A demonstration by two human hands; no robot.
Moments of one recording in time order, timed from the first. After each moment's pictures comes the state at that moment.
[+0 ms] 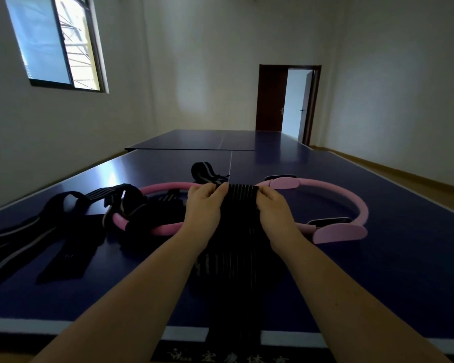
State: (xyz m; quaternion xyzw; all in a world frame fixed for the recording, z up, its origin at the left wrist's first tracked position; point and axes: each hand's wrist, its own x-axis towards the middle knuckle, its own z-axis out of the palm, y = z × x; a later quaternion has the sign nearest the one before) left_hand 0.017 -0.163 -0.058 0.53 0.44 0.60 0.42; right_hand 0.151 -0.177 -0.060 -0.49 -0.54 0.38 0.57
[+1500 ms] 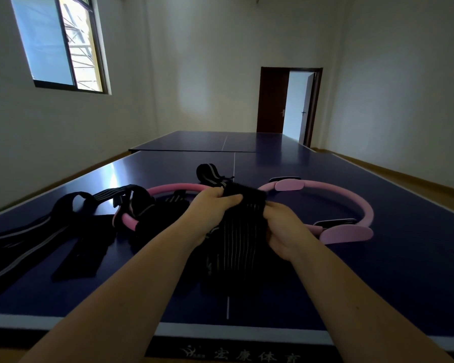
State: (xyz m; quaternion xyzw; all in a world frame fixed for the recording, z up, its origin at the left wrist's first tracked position) left_hand -0.013 -0.183 -0.034 0.60 0.45 0.44 0.49; right_hand 0.142 -0.187 -0.065 -0.39 -0.42 0.60 0.56
